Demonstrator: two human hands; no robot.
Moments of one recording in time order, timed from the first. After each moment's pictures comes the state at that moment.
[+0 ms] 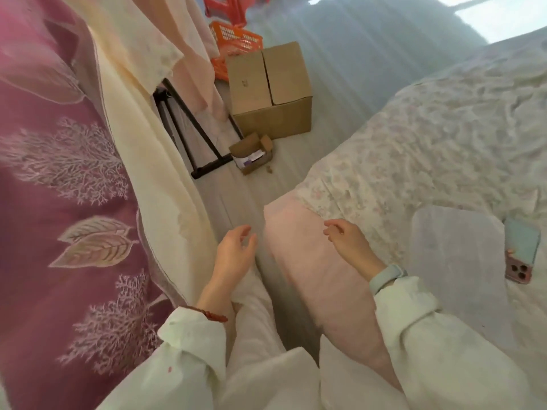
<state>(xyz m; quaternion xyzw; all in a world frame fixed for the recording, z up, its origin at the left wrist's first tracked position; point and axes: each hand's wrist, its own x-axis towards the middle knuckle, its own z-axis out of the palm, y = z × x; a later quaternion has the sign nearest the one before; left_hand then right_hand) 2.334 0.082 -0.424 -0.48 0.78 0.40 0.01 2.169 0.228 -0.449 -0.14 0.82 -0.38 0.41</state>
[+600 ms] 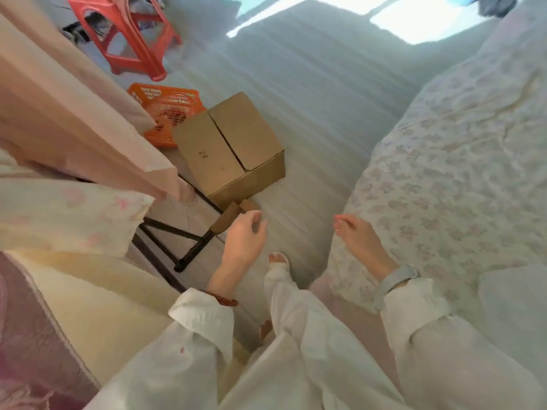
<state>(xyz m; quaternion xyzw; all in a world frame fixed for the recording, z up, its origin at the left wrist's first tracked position) 2.071 -0.251 -0.416 -0.28 0.87 0.40 0.09 1.993 -0.048 -0.431 0.04 0.85 -0.43 0.30</state>
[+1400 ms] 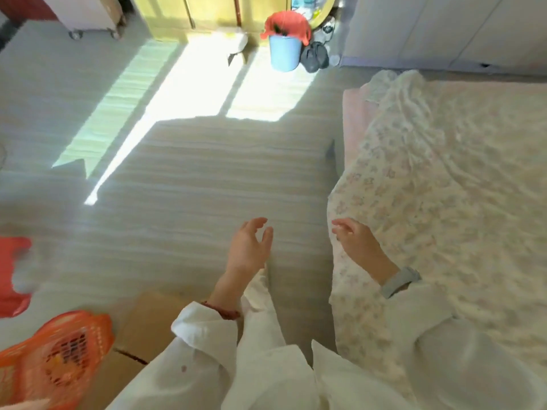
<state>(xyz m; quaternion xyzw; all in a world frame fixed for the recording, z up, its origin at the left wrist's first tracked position) 1.439 -0.210 -0.390 0.02 0.90 0.40 0.17 1.484 -0.009 -0.393 0.27 0.83 -0.46 0.13</state>
